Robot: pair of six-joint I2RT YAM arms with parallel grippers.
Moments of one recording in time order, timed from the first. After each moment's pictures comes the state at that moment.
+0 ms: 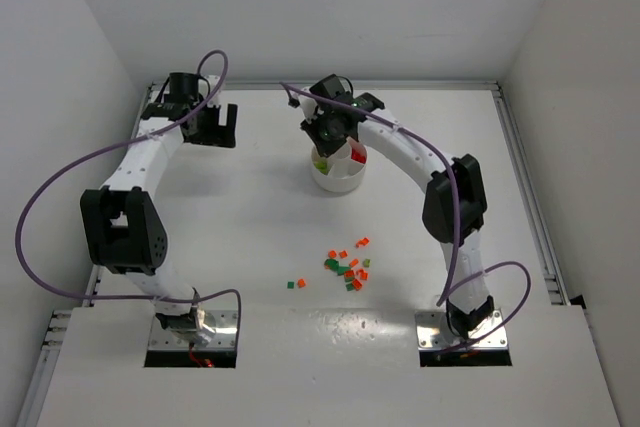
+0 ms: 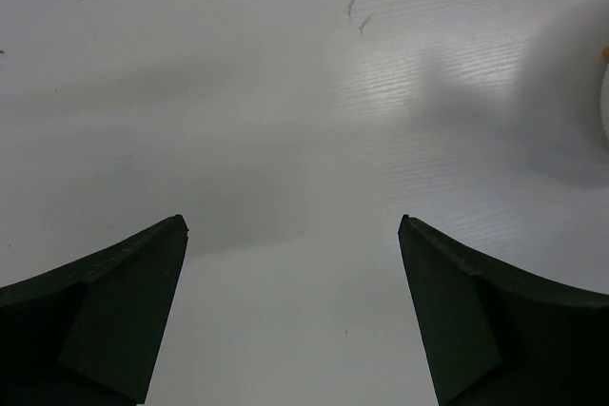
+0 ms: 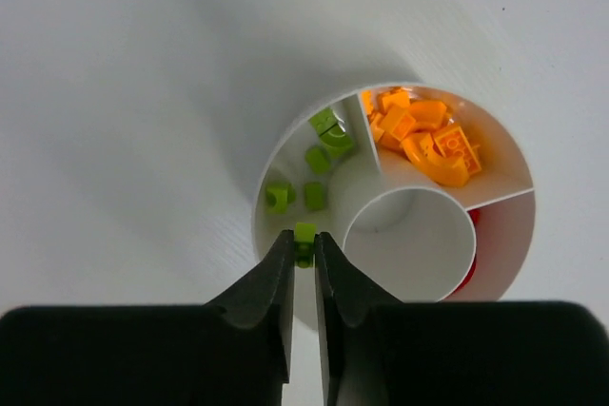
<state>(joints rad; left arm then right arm) -0.01 1.65 1.45 -0.66 0.10 0.08 0.62 2.08 1.88 -0.78 -0.06 -0.16</state>
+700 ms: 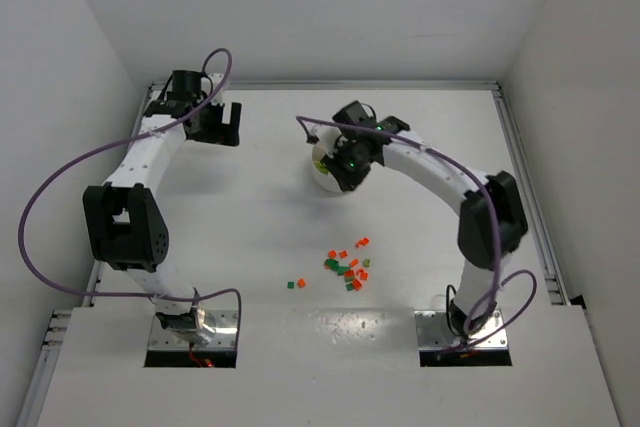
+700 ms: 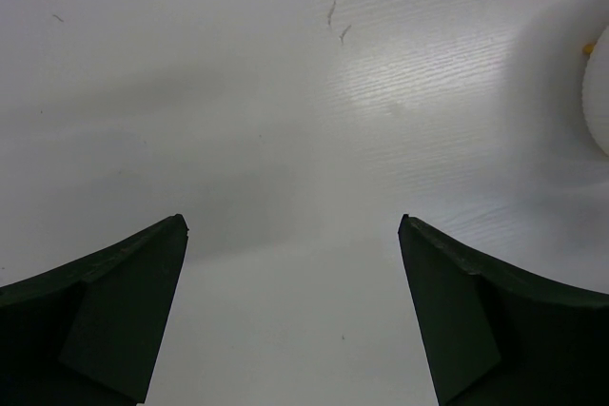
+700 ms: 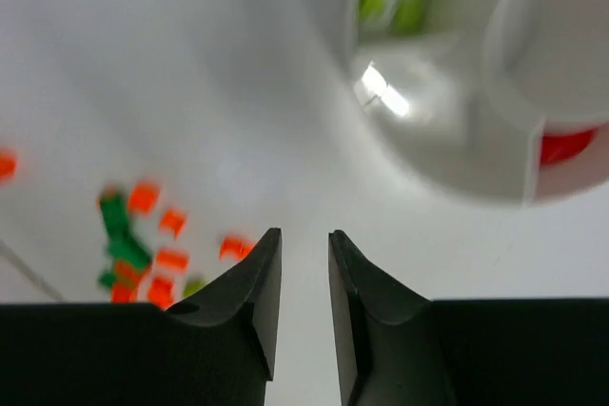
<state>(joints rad) -0.02 1.68 1.47 -0.66 0.13 0.09 0.62 1.89 1.59 -0.80 -0.14 -0.28</state>
